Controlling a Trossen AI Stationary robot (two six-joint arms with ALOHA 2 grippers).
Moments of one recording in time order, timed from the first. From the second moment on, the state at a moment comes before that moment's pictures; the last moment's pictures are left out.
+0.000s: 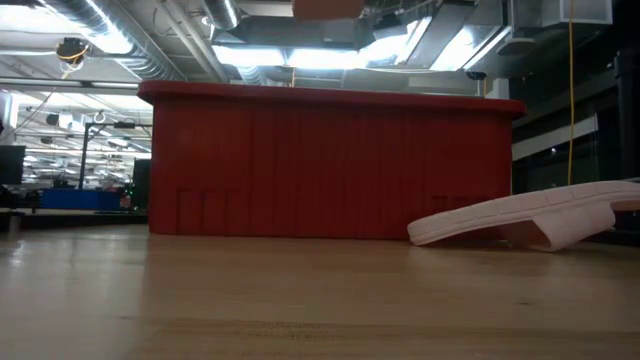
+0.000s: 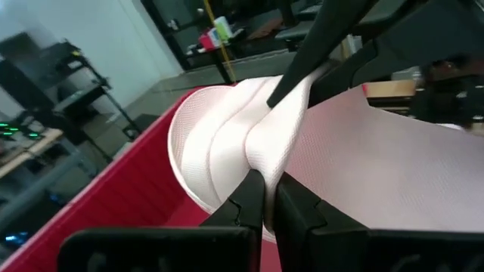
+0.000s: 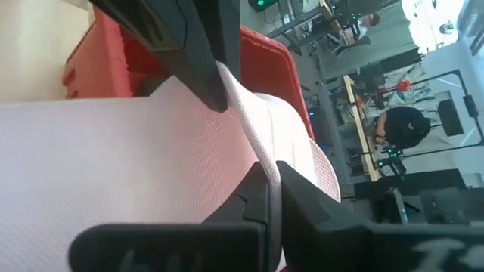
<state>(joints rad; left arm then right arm) -0.34 1.40 1.34 -0.34 -1.04 0.05 0.26 1.98 2.28 -1.21 1.05 -0.20</state>
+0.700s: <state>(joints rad) -0.31 1.32 1.34 -0.29 -1.02 0.24 0.10 1.89 2.28 -1.26 0.98 -0.23</state>
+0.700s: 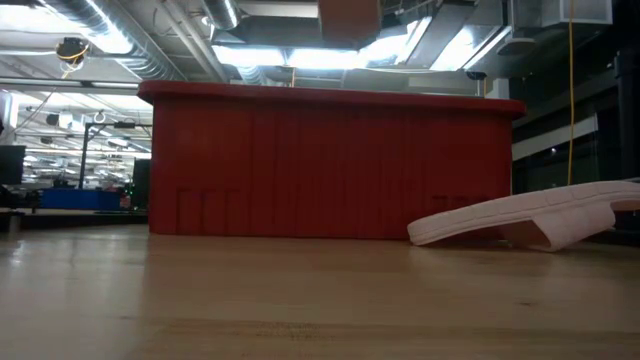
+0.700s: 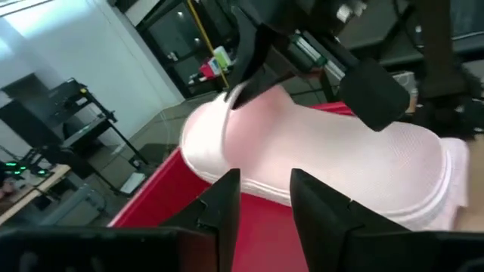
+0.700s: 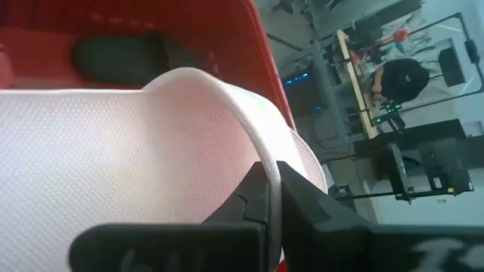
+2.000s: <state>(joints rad) 0.17 1.34 1.33 -0.17 -0.34 0.25 -0.61 1.80 1.85 -0.70 0.04 -0.72</state>
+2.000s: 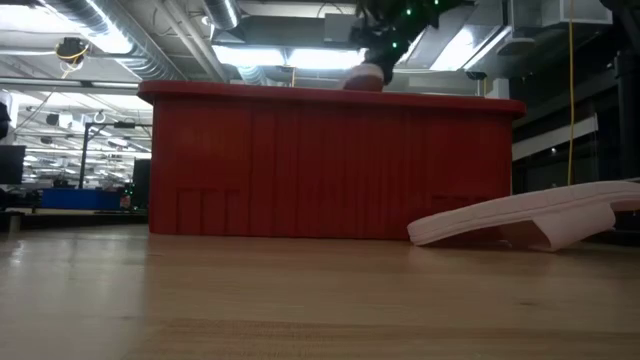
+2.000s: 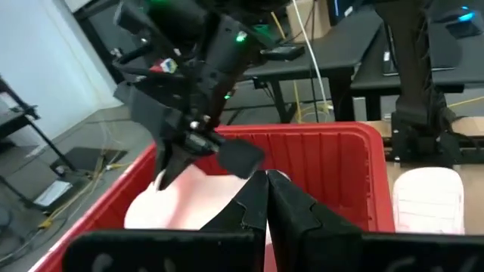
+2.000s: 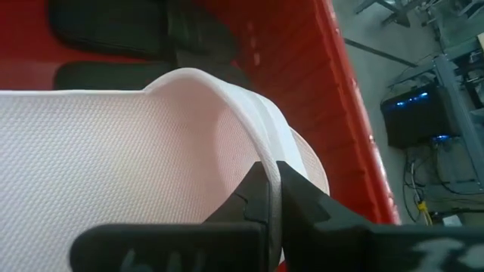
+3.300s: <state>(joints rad) 0.53 1.43 1.33 -0.03 0.10 0.28 -0.67 1.86 1.63 -0.32 -0.01 -0.68</state>
